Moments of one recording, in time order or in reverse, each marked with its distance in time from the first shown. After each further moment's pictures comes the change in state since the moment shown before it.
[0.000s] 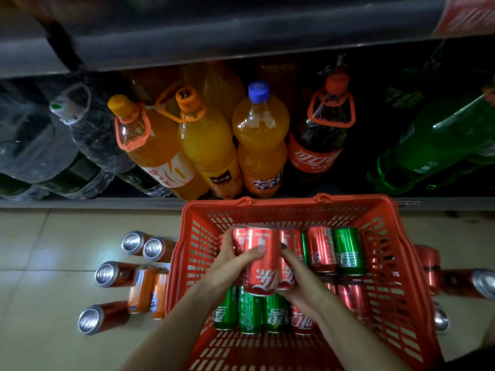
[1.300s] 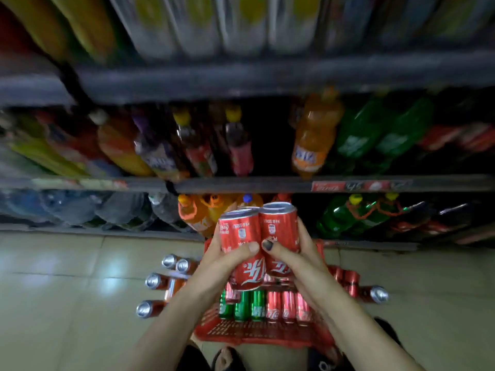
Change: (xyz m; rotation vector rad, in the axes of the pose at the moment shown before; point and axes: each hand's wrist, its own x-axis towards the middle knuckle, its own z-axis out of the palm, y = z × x) left_hand -0.271 0.295 0.093 -0.127 -0.032 0.214; right_hand -0.313 -0.236 0.182 -0.331 -0.020 -0.436
